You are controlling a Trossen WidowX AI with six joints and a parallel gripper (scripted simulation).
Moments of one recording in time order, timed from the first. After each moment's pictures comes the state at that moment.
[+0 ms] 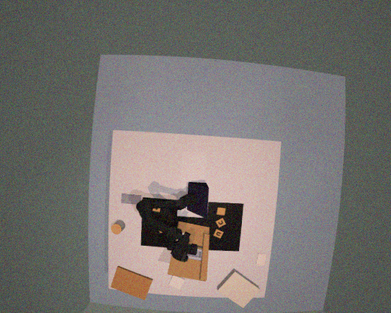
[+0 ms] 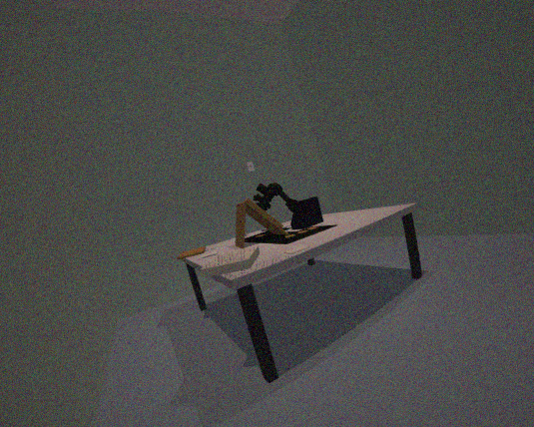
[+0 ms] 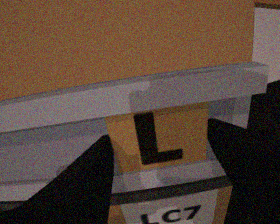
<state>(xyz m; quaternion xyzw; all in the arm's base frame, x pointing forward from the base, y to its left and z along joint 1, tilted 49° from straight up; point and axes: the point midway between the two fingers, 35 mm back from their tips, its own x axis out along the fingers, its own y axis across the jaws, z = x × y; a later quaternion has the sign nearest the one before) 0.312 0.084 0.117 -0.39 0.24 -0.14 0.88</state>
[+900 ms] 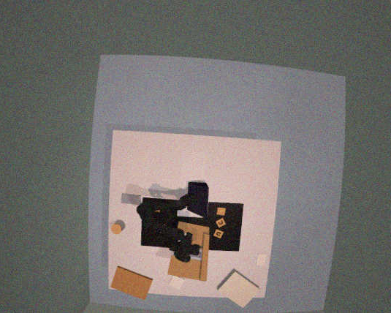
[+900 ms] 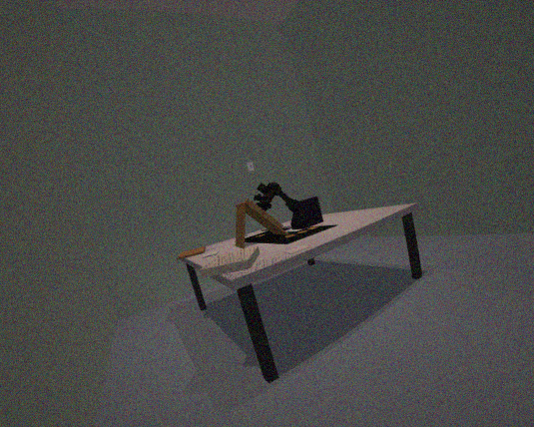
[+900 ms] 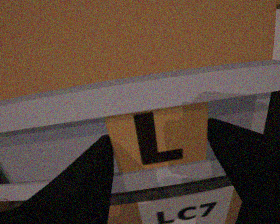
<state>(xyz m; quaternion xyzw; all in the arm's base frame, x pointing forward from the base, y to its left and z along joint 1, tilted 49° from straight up) 0.313 0.093 0.106 -0.38 0.24 -0.14 0.88</state>
